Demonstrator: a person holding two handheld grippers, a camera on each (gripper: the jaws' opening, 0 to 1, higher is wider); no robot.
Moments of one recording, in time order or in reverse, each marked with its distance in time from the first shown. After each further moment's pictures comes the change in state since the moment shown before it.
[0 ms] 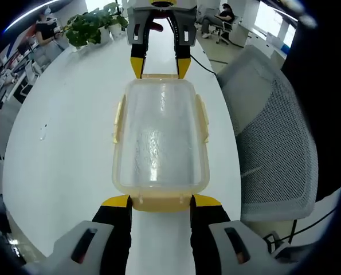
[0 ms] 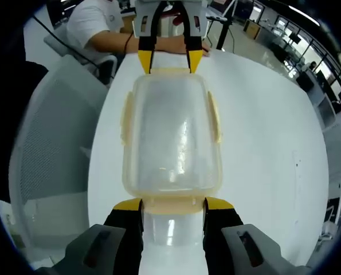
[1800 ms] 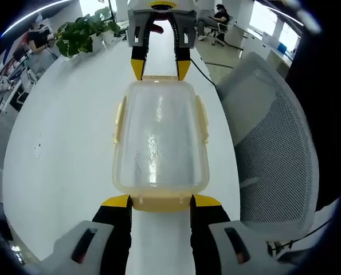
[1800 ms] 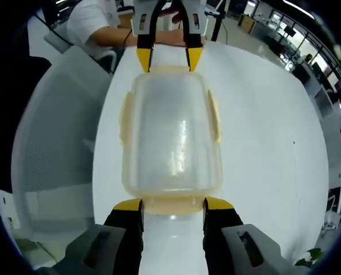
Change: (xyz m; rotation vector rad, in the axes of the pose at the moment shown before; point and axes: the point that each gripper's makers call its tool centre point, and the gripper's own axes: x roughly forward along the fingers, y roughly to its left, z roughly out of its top) left arm 0.019 -0.005 0.050 0.033 -0.027 -0.013; right arm -0.020 0.012 -0.050 0.039 0.025 -0.012
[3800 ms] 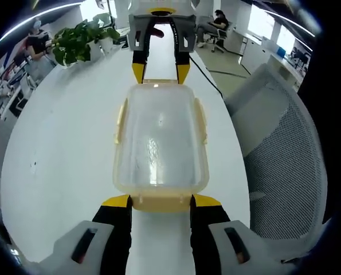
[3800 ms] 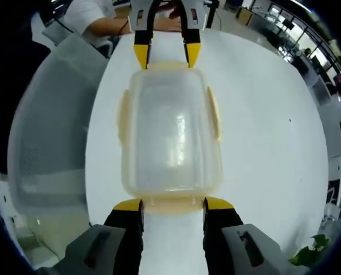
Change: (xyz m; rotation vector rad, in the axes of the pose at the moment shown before) left arm 0.035 0.014 0.047 0.011 -0.068 0.003; right arm -0.008 -0.012 -0.059 0.021 0.062 -0.009
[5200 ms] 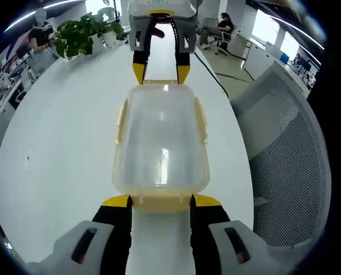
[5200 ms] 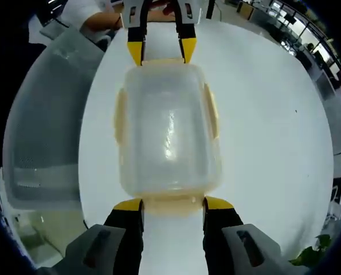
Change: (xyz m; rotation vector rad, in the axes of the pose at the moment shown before) left arm 0.024 0.003 -0.002 -0.050 -0.001 -0.016; right arm 0.019 -0.010 -0.016 0.004 0.043 0.033
